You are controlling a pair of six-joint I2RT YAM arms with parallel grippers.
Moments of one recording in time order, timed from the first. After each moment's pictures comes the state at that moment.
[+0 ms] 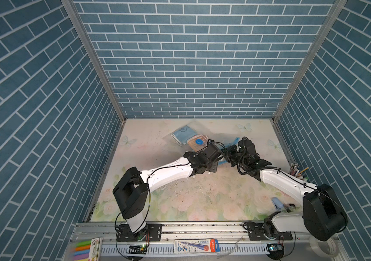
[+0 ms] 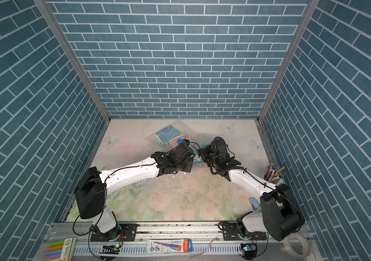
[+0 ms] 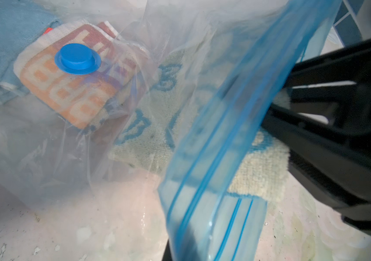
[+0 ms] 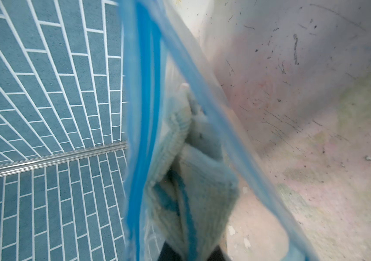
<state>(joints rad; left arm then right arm) -0.96 1.71 1.34 -0.54 -0.22 -0.59 0.54 1.36 0.77 0.05 -0.16 1.41</state>
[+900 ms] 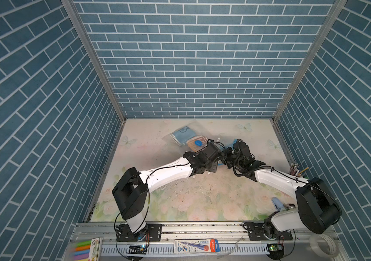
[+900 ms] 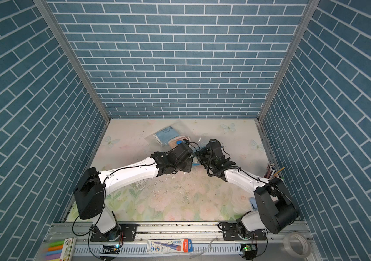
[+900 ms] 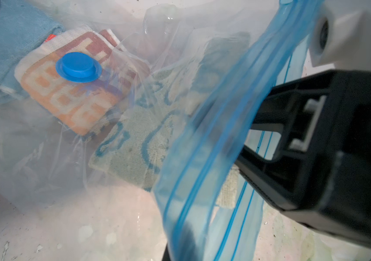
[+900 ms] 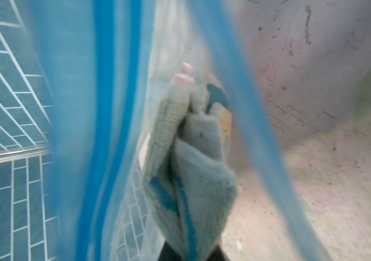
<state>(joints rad) -0.96 1.71 1.34 -0.54 -0.22 -0.59 0.59 1.43 0.76 0.12 -0.14 1.39</state>
